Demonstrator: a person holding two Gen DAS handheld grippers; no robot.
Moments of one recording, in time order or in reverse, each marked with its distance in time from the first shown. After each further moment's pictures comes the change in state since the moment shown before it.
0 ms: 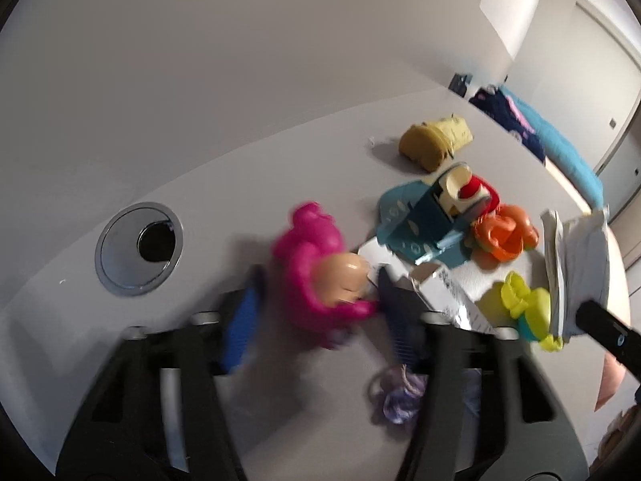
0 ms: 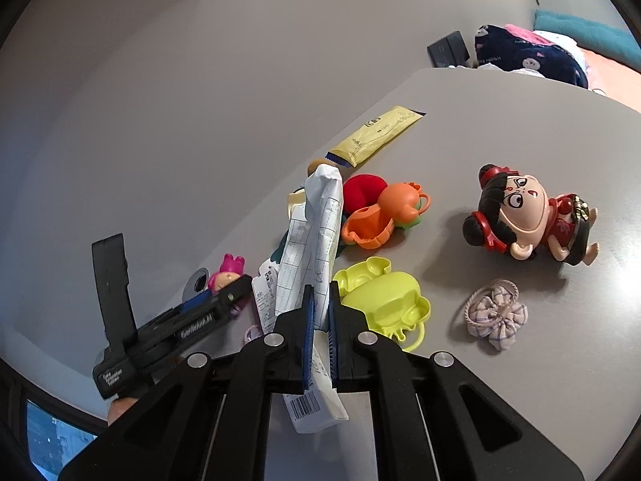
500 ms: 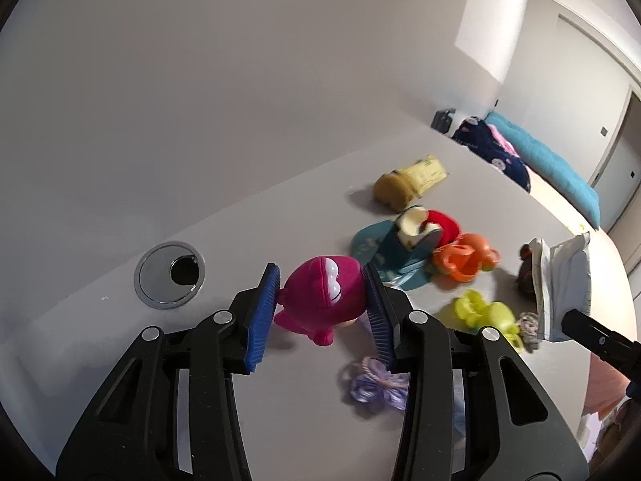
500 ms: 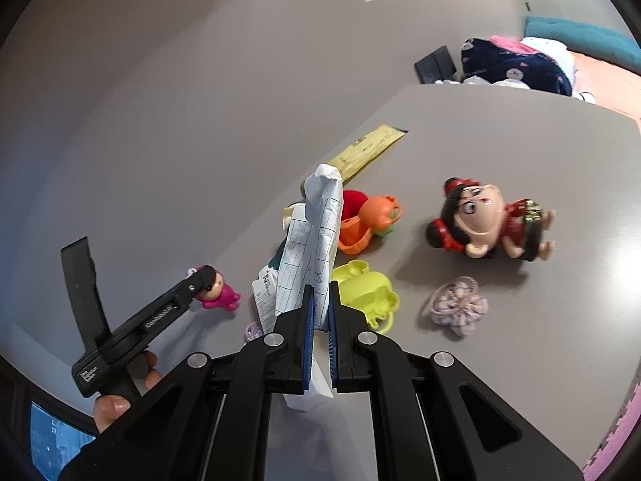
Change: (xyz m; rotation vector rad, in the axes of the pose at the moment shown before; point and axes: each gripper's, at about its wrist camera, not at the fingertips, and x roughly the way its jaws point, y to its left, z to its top) left arm -0.060 -0.019 0.000 0.050 -0.142 0.012; right arm -0.042 -0.009 -0.004 0.023 -0.064 -0.011
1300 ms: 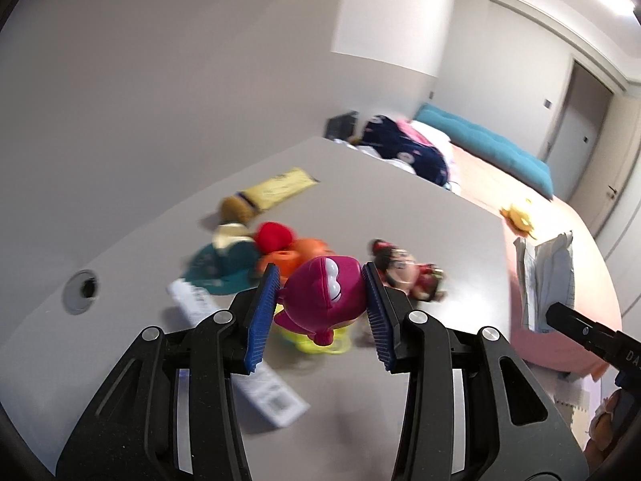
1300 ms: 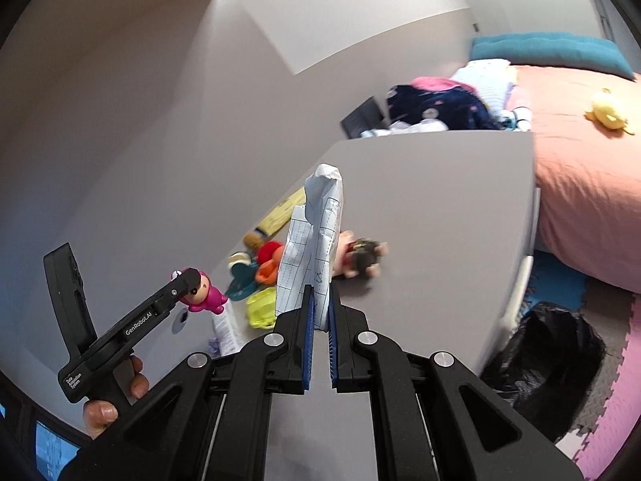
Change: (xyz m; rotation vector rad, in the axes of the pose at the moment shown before) left arm -0.040 -0.151 -0.006 0.152 -0.043 -0.160; right arm -0.134 -0.088 -0.004 0.097 -0.163 -0.094
